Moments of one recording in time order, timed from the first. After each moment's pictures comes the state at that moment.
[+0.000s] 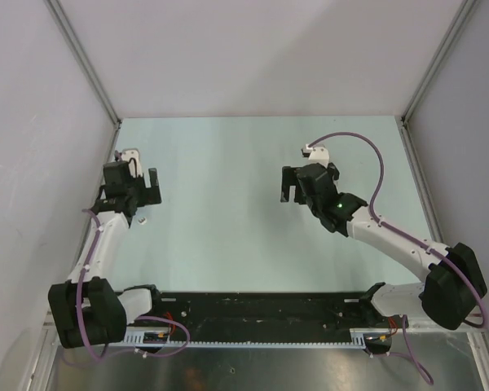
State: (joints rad) left arm 0.12 1.13 0.81 -0.37 -0.03 0.02; right arm 0.70 1.29 0.95 -0.22 0.45 0.41
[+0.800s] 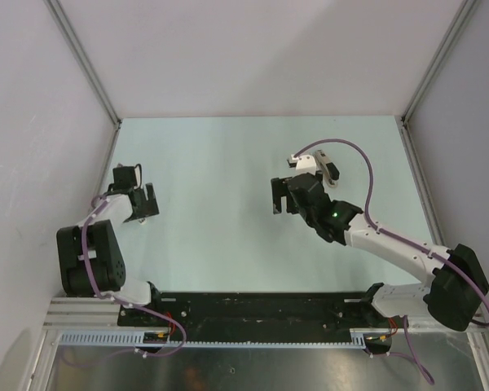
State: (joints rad) left arm 0.19 1.47 0.81 -0.35 -0.16 -0.07; right arm 0.82 1.27 0.93 -0.23 0.46 0.36
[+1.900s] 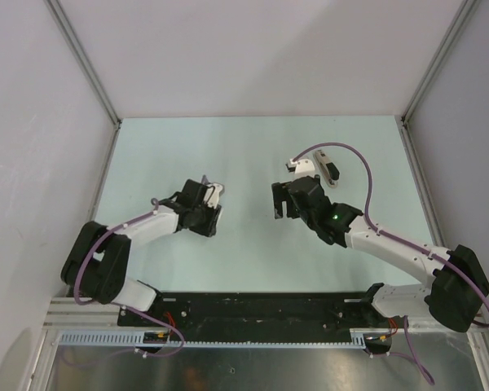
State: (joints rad) left arm -0.43 1.44 0.73 -0.32 0.11 -0.06; right arm 0.82 1.26 0.90 -0.23 0.41 0.36
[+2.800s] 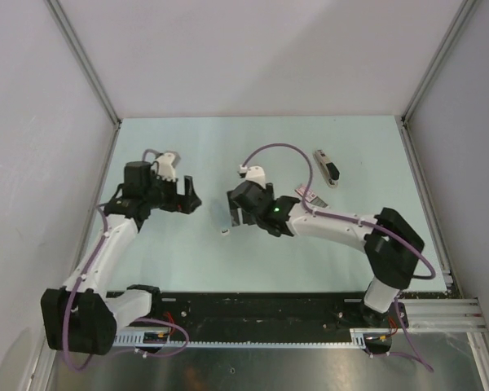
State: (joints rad) left arm -0.14 1.11 0.83 -0.44 0.40 -0.02; right arm 1.00 1.68 1.19 -0.33 0.44 0.60
